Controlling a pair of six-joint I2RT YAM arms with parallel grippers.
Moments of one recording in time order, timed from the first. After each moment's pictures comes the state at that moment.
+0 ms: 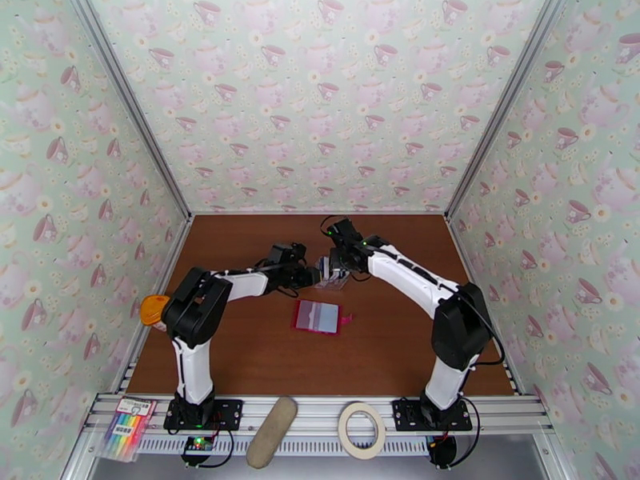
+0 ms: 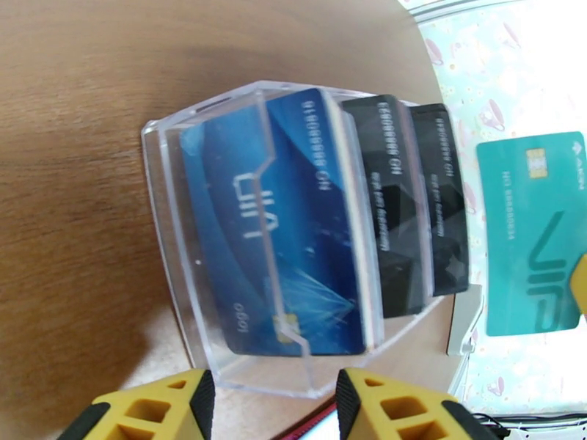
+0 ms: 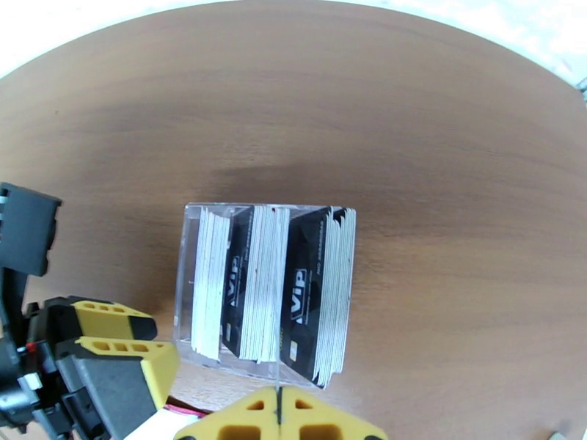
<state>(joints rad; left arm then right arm) -0.48 1.95 1.10 0.11 0.52 -0.65 0.66 1.79 1.52 -0.77 0.32 0.48</state>
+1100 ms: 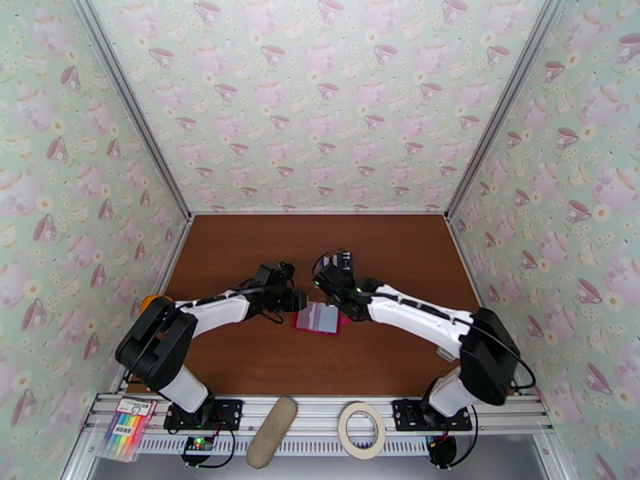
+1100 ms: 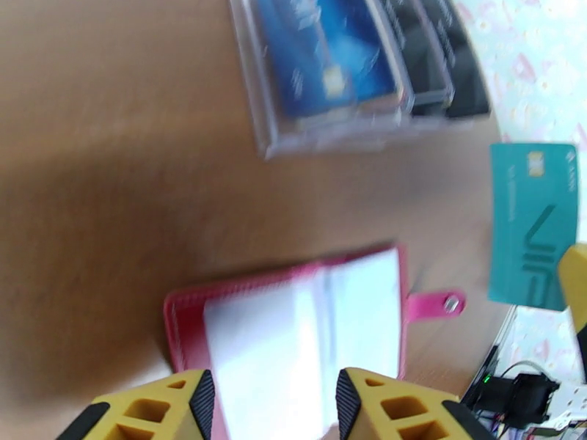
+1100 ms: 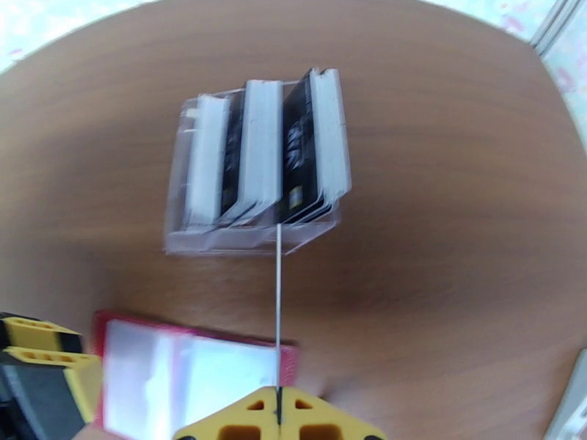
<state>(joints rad) -0.53 1.60 0.77 -0.07 0.36 -0.55 0.89 1.51 1.08 -0.56 0.46 0.75</state>
